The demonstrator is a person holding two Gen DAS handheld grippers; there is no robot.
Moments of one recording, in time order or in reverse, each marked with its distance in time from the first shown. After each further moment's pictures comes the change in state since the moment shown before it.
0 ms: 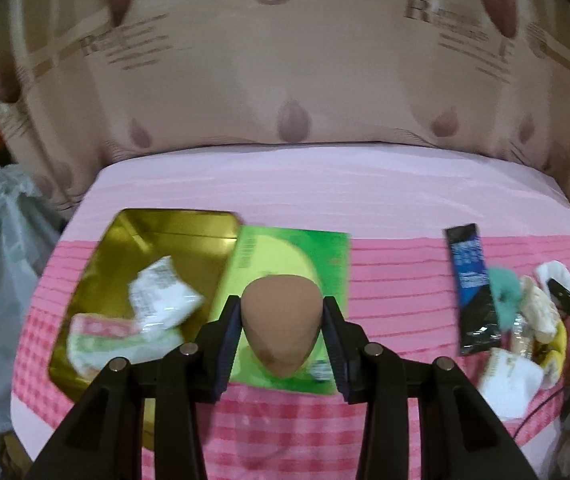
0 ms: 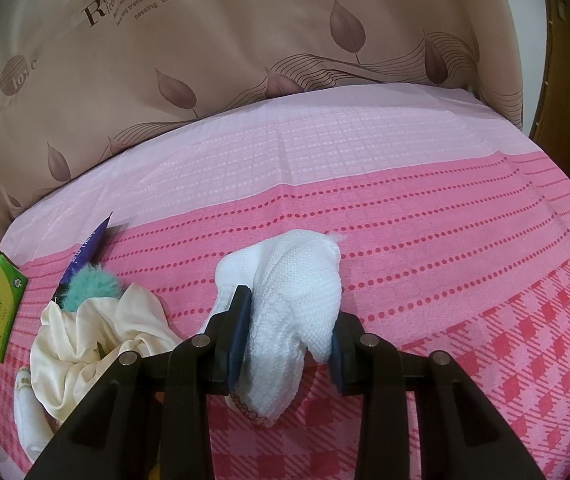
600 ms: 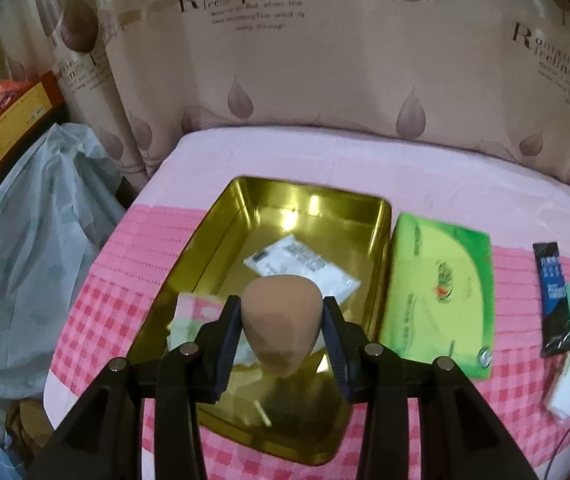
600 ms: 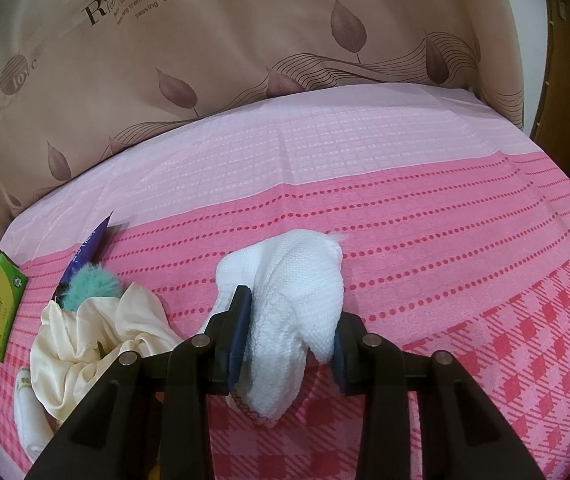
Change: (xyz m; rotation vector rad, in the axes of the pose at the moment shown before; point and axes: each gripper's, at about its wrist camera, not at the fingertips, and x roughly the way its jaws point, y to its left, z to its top) left arm 0.010 0.102 -0.017 -0.116 0.039 0.155; right arm 0.000 0.000 -0.001 -0.001 0.000 -0.004
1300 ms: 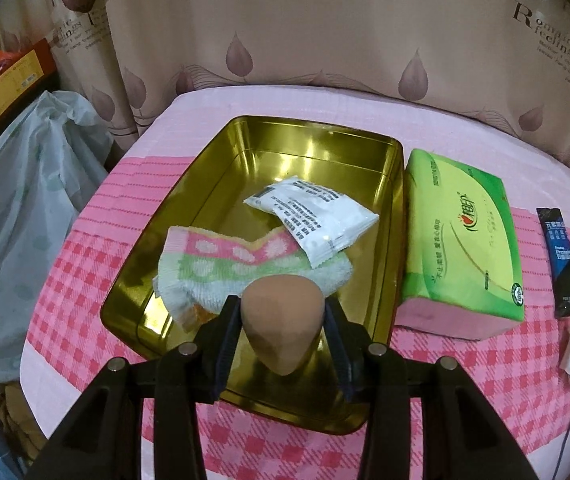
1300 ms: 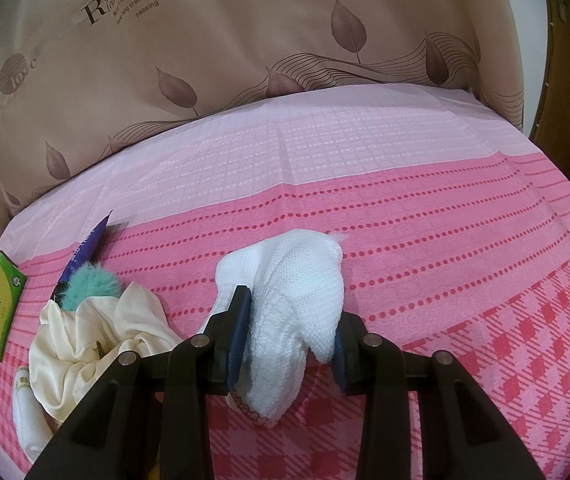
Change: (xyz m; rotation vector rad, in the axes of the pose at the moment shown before) left arm 0.024 0.012 -0.040 -0.013 0.065 -0.052; right arm 0.000 0.000 0.000 -0.001 0.000 -0.003
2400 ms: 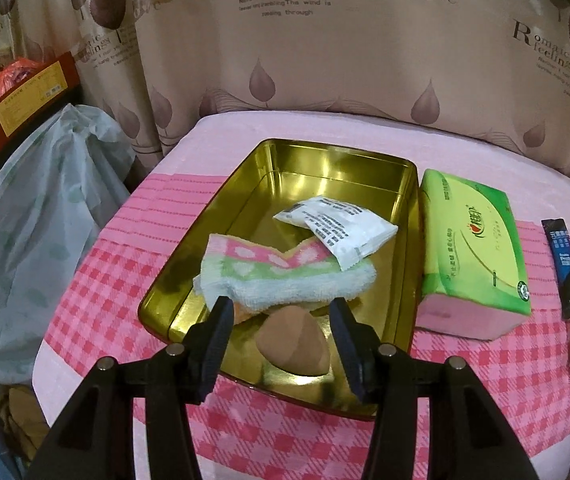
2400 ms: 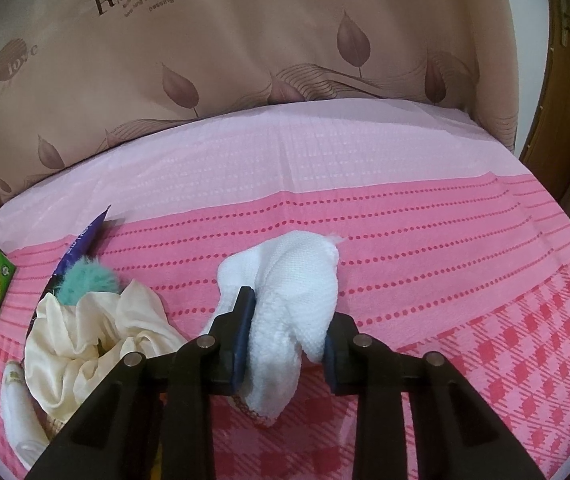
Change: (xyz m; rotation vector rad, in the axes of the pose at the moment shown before) left arm -0.020 0.014 -0.012 -0.020 -0.106 0.052; right arm -0.006 0.013 -0.003 -0.061 -0.024 -0.071
